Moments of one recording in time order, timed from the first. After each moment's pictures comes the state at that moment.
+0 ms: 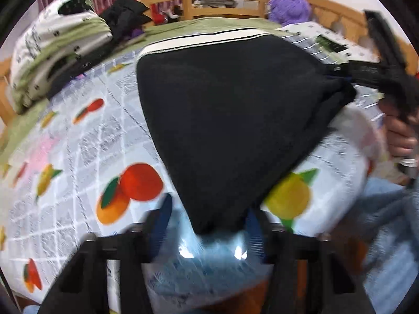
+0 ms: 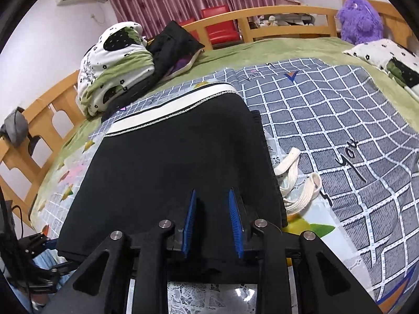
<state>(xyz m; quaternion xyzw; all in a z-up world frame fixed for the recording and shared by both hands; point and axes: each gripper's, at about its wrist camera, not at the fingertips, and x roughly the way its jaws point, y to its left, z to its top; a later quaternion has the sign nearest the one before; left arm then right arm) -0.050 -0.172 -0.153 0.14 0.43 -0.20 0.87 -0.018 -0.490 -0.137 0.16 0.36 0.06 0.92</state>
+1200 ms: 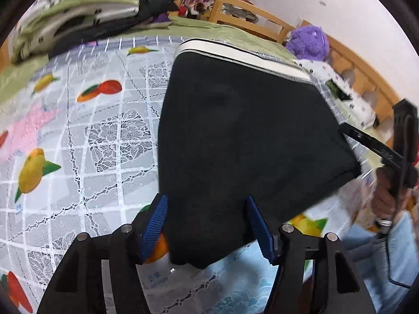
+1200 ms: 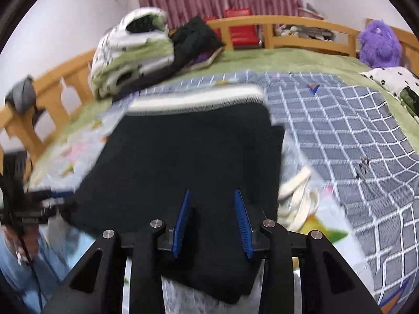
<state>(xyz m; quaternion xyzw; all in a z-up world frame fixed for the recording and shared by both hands) 0.023 -0.092 -0.148 -0.03 0.47 -0.24 0.85 -0.018 -0.456 -0.126 0.09 0.35 0.07 0.93</state>
